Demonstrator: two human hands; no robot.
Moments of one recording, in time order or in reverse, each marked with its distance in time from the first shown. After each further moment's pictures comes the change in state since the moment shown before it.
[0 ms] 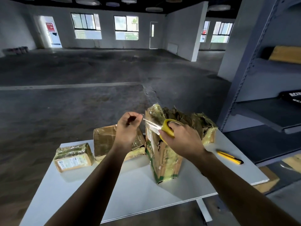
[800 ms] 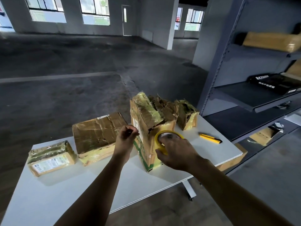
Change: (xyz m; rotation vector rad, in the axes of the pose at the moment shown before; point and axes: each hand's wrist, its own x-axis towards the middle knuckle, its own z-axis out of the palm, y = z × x) left_hand -0.026 -0.100 -0.009 -0.091 -0.193 -0.256; right_hand -0.049 0.009 0.043 -0.206 -0.291 0.005
